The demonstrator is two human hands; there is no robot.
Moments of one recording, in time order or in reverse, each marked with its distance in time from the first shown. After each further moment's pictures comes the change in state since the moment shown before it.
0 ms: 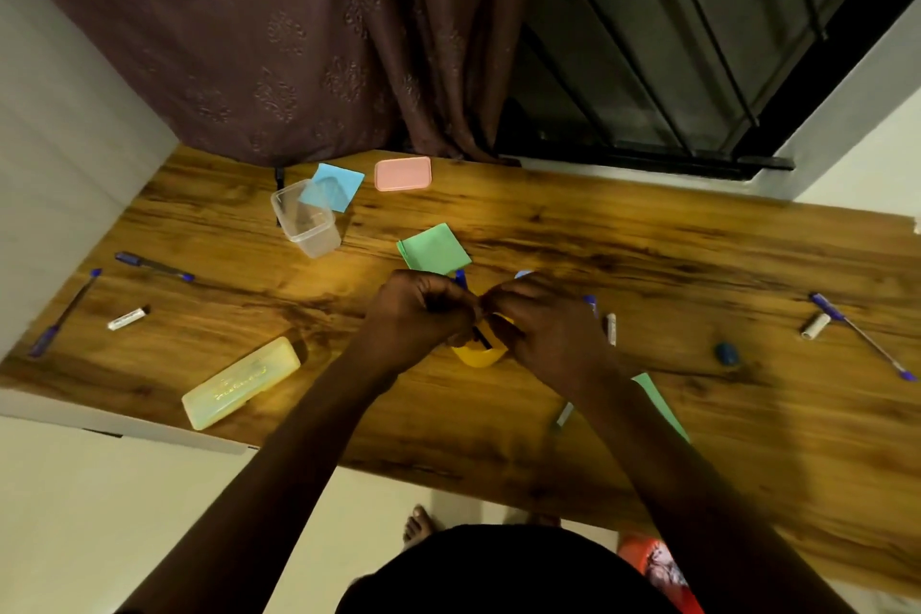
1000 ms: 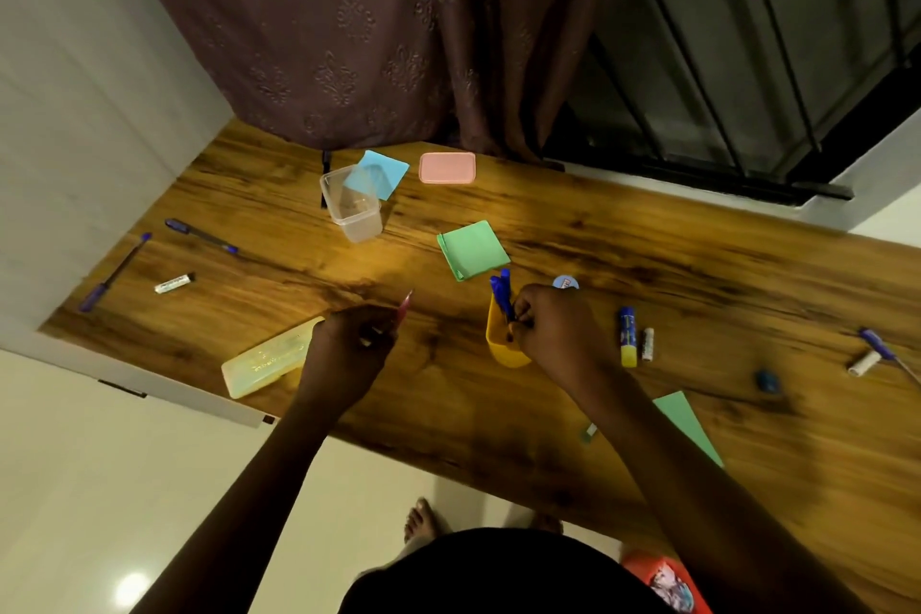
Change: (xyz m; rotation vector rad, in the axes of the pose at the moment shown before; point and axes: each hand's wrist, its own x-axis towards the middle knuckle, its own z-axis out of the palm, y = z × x) left_hand -0.042 -0.101 -0.080 0.540 0.424 0.129; right_hand 0.031 -0.030 0.022 0.108 -0.250 0.395
